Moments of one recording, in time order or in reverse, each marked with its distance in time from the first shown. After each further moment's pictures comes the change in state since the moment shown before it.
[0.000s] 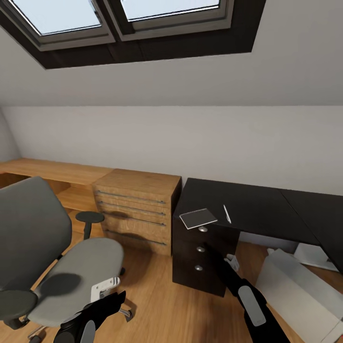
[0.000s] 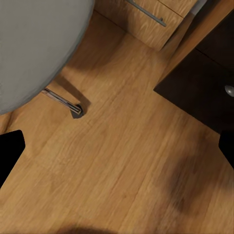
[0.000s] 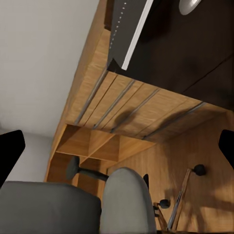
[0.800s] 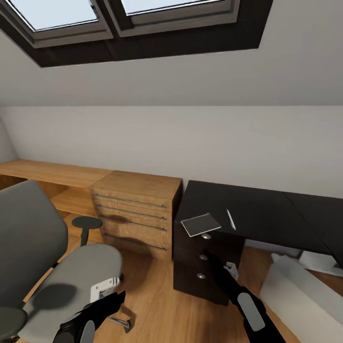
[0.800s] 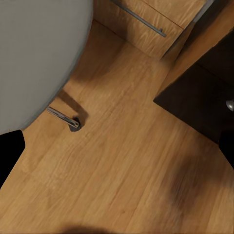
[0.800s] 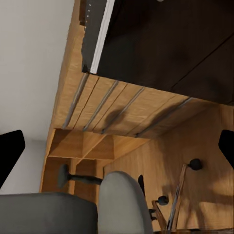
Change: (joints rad) left arm 0.000 0.000 0.004 0.001 0.000 -0.002 -0.002; right arm 0.000 0.001 -0.016 0.091 -0.016 -0.007 0.001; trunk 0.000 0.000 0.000
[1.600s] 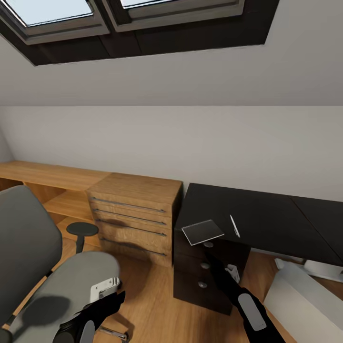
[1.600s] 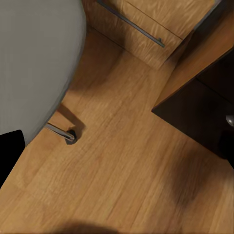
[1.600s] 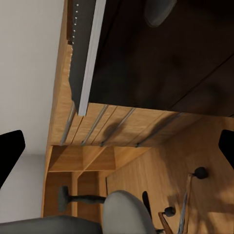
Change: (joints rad) left arm 0.000 0.000 0.003 0.000 0.000 0.002 0.000; right arm -0.001 -0.001 -0.001 0.013 -0.071 -0.002 -0.054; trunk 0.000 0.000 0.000
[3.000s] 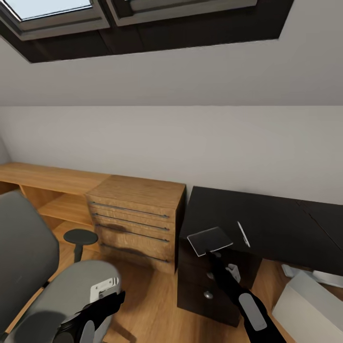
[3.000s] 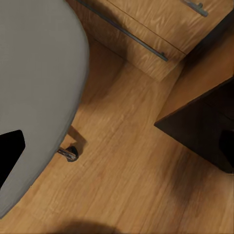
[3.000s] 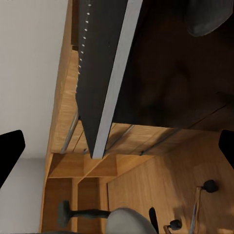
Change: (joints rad) left arm 0.000 0.000 0.001 0.000 0.000 0.000 0.000; right arm 0.001 -0.005 0.001 -0.007 0.003 -0.005 0.006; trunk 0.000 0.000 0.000
